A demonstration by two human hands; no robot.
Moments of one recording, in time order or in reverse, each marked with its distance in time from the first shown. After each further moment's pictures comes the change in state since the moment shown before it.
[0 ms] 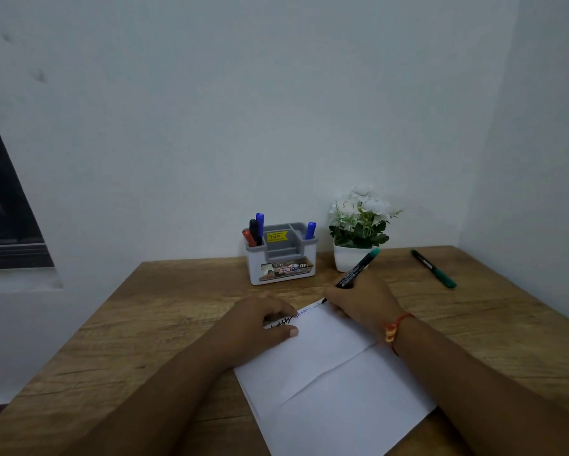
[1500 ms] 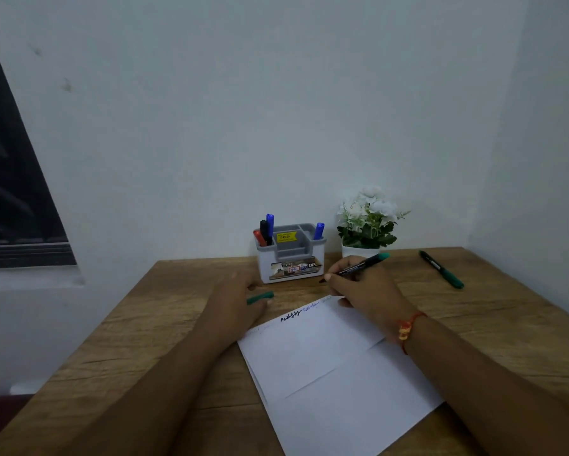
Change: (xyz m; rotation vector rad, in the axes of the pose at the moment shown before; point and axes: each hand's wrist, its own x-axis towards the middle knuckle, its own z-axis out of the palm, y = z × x) left_hand -0.009 -0.008 -0.021 0.081 0.339 -0.321; right_hand -0.017 -0.020 -0.006 0.355 -0.062 -0.089
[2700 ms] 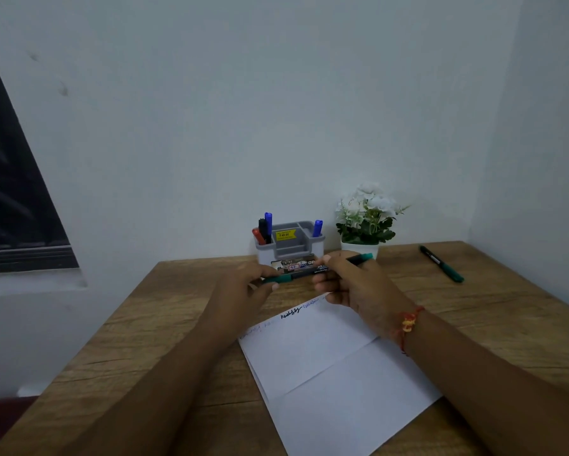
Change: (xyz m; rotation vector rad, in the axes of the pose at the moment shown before) left_hand -0.006 0.019 -0.009 -0.235 0.077 0.140; right_hand -0.018 -0.021 0.005 0.413 -0.177 0.056
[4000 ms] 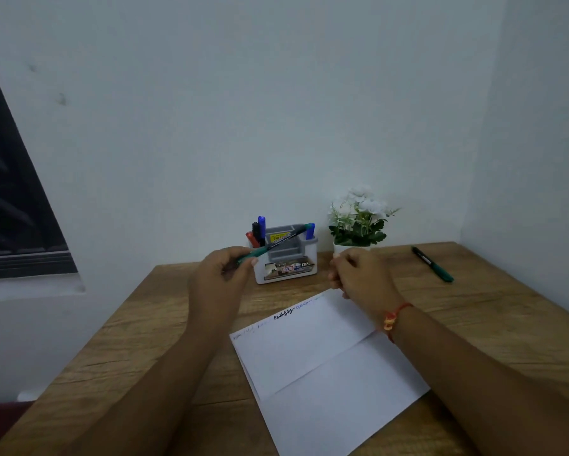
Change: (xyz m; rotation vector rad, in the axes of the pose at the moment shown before) left_hand -0.004 0.017 -0.011 -0.287 0.413 -0.054; right_hand 0.019 0.009 -0.021 -0.515 0.299 -0.141
